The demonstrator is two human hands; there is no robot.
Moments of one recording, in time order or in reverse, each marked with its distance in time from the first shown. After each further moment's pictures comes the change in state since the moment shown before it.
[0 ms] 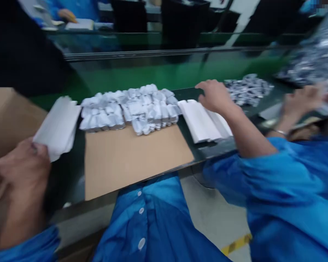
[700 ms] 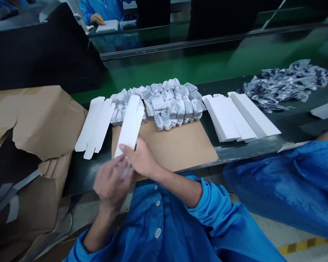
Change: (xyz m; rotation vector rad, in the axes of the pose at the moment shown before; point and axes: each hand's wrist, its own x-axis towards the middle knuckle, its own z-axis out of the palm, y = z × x) left_hand -0.124 0.065 0.008 0.062 0.129 0.682; right_hand -0.100 -0.260 0.124 1.572 -0.372 0.057
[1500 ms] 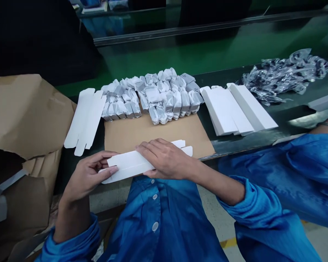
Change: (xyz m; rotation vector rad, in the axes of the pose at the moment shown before) left_hand 0.049 -0.036 -0.024 -0.976 -0.753 -0.714; right_hand -0.044 -0.020 -0.084 -1.281 -0.347 -0.888
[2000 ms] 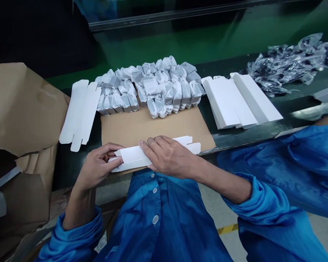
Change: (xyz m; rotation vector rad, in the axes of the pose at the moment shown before) left_hand 0.013 -0.017 0.021 0.027 0.030 -0.012; right_hand -0.007 -0.012 -0.004 -0.325 -0.066 -0.014
